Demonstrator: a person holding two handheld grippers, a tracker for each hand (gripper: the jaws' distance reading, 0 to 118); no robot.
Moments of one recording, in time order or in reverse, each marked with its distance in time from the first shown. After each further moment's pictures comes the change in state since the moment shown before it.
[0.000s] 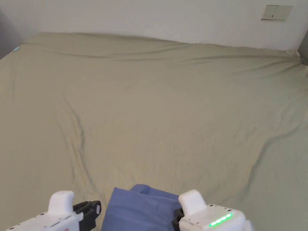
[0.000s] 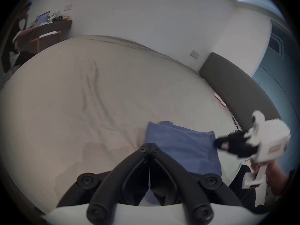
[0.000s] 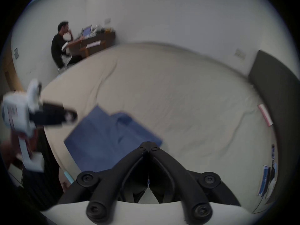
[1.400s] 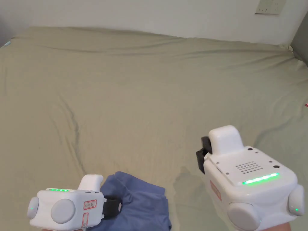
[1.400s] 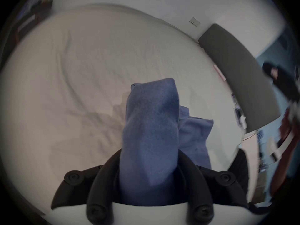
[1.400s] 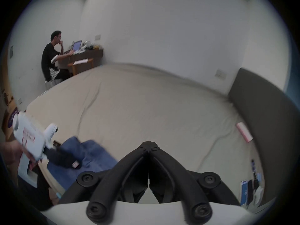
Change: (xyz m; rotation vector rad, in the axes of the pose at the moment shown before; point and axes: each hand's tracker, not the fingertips) left arm 0.049 0.023 -0.055 -0.328 0.025 -0.127; right arm 0.022 0.070 0.144 0.507 -0.420 -0.006
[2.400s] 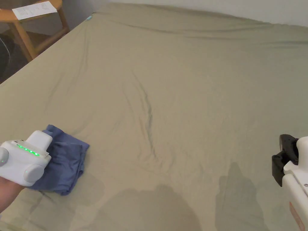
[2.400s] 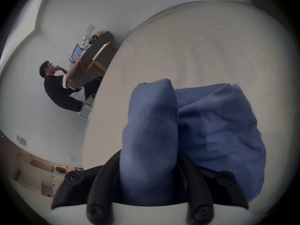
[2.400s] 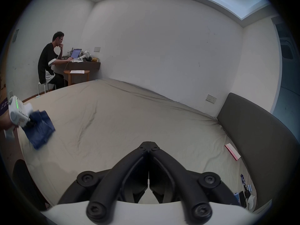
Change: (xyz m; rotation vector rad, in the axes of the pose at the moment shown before) left arm -0.317 -0.021 0.090 -0.066 0.956 -0.202; right arm -0.086 0.016 -0.020 0.054 -0.018 0.075
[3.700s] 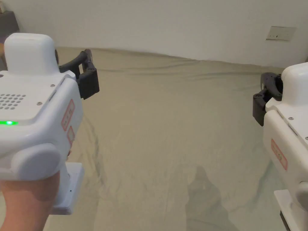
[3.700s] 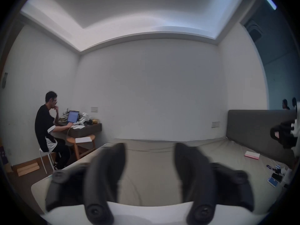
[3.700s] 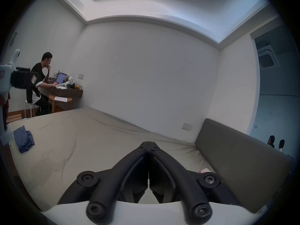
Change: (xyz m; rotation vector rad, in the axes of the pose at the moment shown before) left arm 0.068 0.135 0.429 1.090 -0.330 0.576; right arm 0.109 0.087 0.111 0.317 -0.207 -0.019
